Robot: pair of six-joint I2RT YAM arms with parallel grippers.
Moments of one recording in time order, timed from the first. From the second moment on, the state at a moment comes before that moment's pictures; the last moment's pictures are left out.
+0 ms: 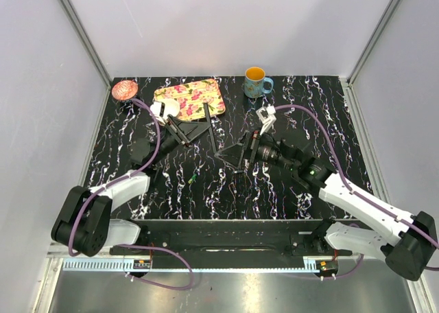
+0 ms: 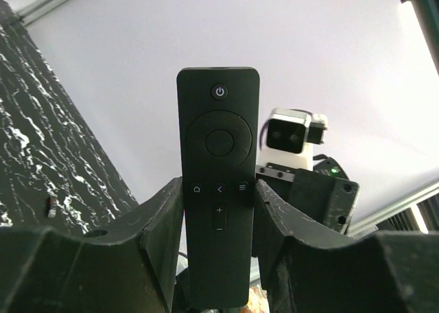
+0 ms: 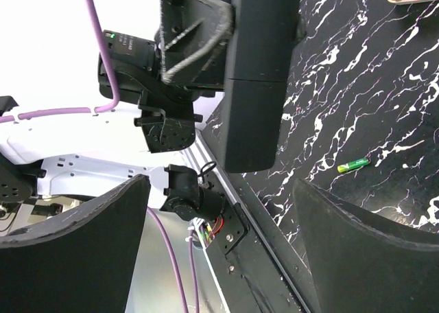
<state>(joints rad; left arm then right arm) -0.37 1.29 0.50 1.20 0.55 -1.41 0.78 1.04 0.84 0.15 -0.34 0.79</state>
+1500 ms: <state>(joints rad) -0.38 1.20 0.50 1.26 0.63 -1.42 0.73 1.28 0.85 0.50 -0.66 0.94</state>
